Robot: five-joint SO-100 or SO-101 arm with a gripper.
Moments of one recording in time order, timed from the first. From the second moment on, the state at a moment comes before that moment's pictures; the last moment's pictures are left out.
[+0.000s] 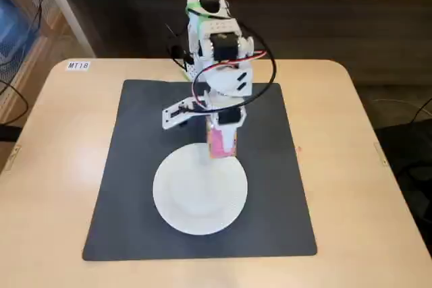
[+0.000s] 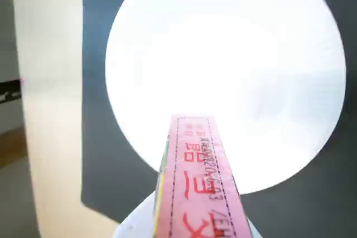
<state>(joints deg) -0.6 74.3 58.6 83.6 -9.8</state>
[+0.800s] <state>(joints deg) 5.8 41.6 27.8 96.4 -17.8</state>
